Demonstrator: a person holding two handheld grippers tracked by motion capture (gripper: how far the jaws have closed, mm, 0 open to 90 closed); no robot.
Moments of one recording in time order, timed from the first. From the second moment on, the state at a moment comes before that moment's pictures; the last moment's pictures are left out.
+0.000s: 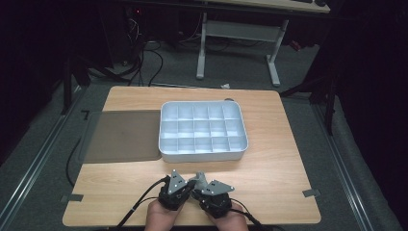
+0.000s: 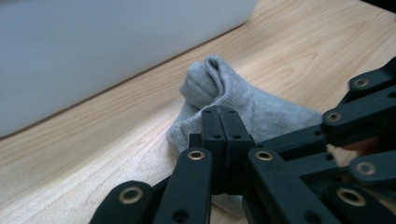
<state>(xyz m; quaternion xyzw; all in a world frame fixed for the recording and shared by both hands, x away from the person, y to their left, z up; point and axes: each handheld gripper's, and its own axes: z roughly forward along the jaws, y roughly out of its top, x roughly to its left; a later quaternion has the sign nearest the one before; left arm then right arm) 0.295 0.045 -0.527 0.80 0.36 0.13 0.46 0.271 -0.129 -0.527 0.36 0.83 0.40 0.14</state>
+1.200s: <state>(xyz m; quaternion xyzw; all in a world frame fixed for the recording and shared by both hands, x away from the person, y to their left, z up) 0.284 0.034 -0.530 0.82 0.34 0.14 0.43 0.286 -0.164 -0.524 0.40 0.82 0.38 0.15</state>
